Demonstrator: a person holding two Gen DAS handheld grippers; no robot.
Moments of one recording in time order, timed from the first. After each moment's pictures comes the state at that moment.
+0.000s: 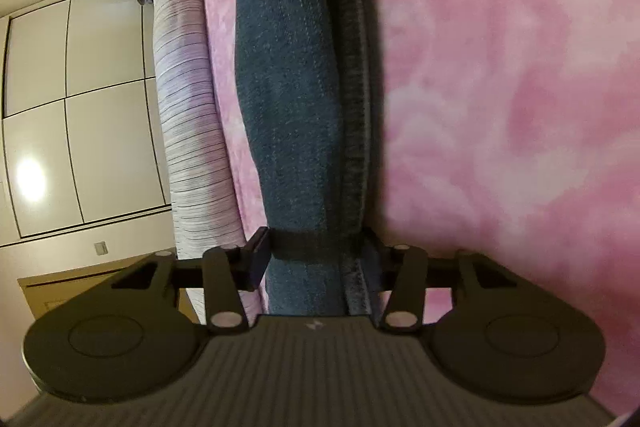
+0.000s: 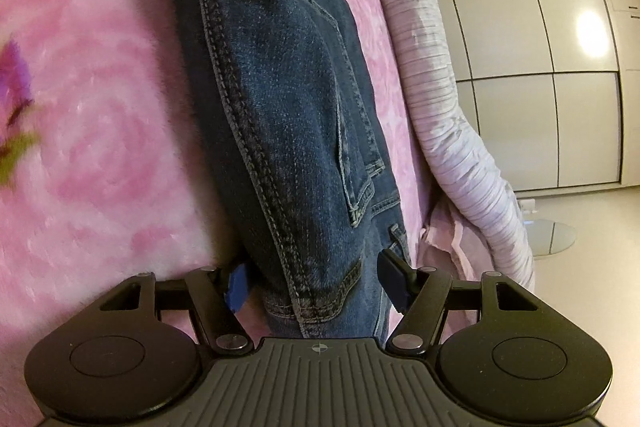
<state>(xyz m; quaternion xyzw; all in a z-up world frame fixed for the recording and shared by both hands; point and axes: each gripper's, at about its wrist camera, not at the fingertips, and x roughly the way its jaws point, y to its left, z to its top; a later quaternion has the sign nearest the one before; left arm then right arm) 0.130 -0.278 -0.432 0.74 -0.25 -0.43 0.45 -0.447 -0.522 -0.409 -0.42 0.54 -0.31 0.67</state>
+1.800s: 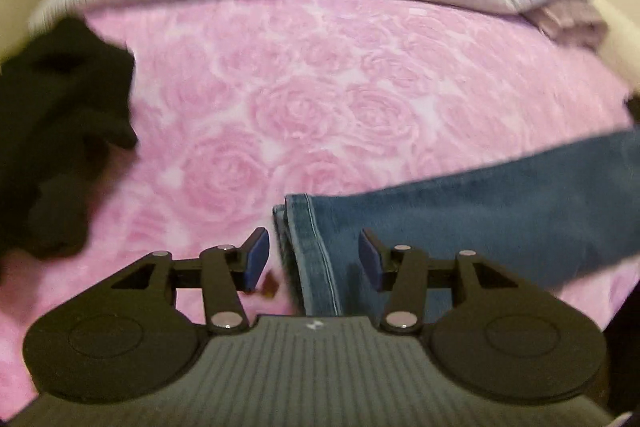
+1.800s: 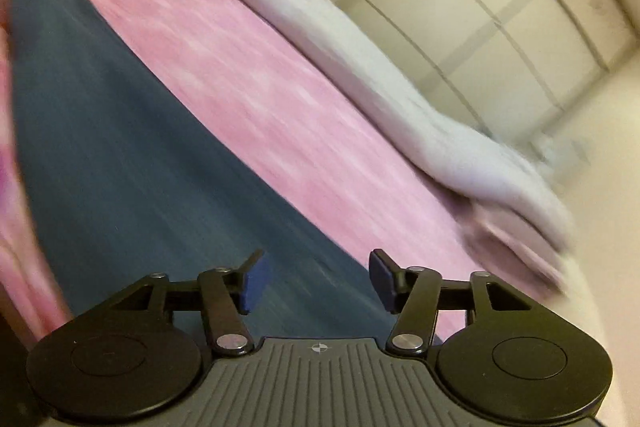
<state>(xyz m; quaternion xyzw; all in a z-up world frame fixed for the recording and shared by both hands) 0.141 -0.106 -0.262 0.22 0.39 -0.55 0.71 -0.441 -0.304 -0.287 -0.20 0.40 -0.30 0.84</state>
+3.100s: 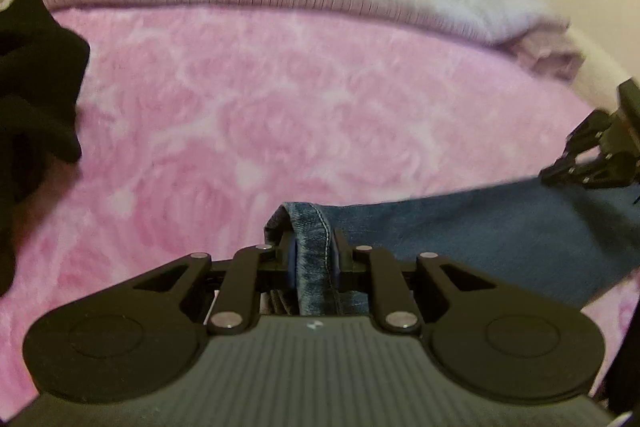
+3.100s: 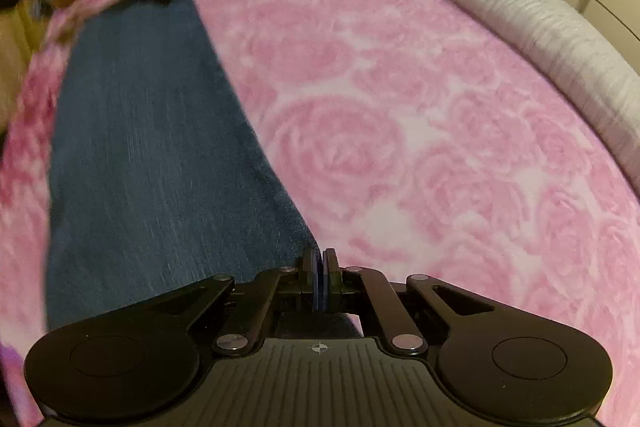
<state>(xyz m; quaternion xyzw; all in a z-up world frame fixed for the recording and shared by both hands) 0.154 -0.114 -0.313 0.18 0.36 -0.59 0.70 -0.211 -0.414 -0.341 -0.10 0.48 0.02 0.87</state>
